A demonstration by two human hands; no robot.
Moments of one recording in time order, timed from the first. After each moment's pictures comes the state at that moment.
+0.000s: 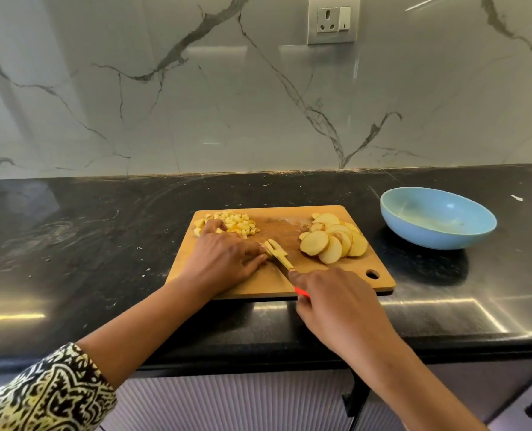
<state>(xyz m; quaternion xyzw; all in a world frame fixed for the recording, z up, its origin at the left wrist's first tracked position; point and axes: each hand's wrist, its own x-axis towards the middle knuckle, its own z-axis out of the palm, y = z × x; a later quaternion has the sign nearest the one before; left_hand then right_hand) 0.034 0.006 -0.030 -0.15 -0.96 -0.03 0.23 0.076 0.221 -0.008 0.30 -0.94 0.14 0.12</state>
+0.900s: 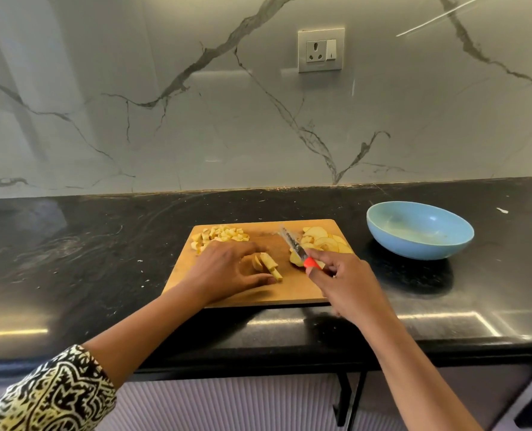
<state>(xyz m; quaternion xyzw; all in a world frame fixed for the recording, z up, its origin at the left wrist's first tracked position) 0.041 0.025 -0.013 -0.11 -0.98 -0.13 0.14 0.038 0.253 -0.014 0.18 -0.87 0.45 0.05</state>
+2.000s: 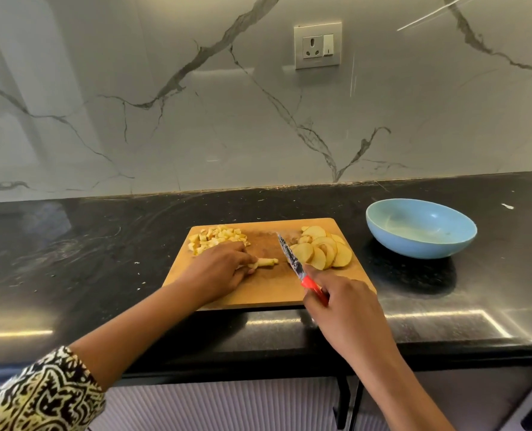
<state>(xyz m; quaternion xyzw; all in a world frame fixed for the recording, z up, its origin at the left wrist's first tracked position) 0.030 0.021 -0.013 -0.13 -0.98 -0.06 0.10 0.070 0.255 -0.023 0.22 -0.91 0.33 0.13</state>
